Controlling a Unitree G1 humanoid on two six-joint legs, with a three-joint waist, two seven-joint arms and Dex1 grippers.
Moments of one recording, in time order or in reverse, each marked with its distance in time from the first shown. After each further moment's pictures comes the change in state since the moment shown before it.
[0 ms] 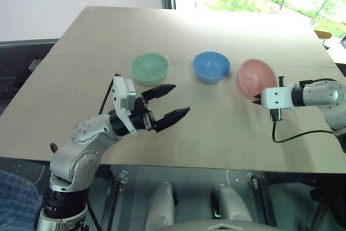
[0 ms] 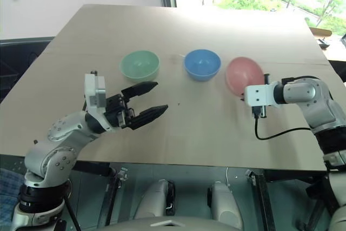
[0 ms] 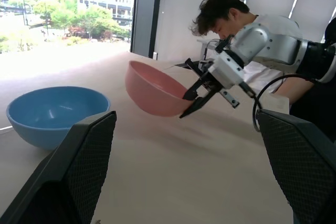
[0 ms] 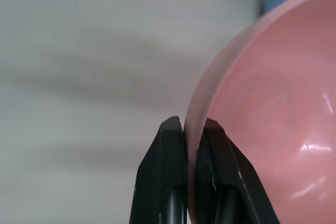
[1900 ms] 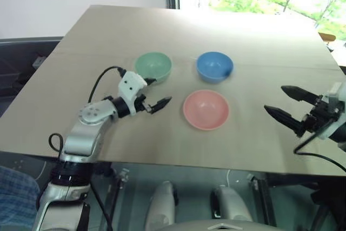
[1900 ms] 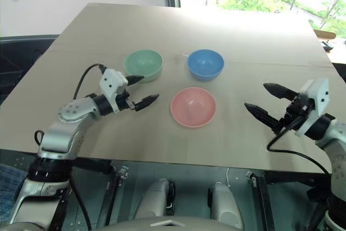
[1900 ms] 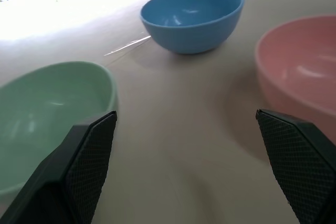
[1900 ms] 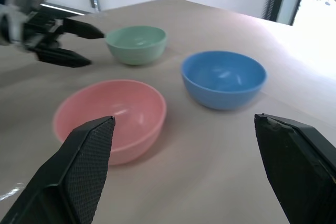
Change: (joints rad) left arm -0.262 0.058 -0.145 0.484 0.565 -0.289 0.058; right arm 0.548 0.325 -0.773 -0.629 0.710 0.824 -0.166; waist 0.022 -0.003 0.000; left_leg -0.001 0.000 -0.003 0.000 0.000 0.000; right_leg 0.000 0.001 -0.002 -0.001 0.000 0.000
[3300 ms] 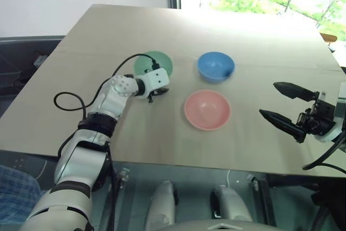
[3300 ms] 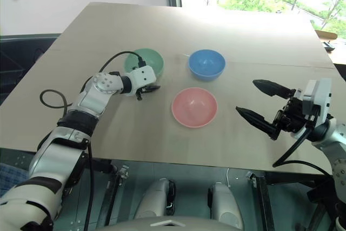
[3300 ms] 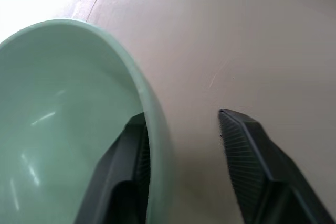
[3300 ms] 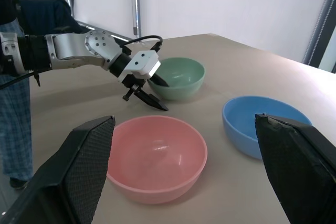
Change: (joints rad) left arm -0.411 -0.067 -0.251 0.659 0.461 -0.257 -0.084; right arm 0.023 -0.087 0.084 0.007 0.183 -0.173 -0.072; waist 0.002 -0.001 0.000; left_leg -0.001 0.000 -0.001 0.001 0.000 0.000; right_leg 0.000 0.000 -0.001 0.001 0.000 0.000
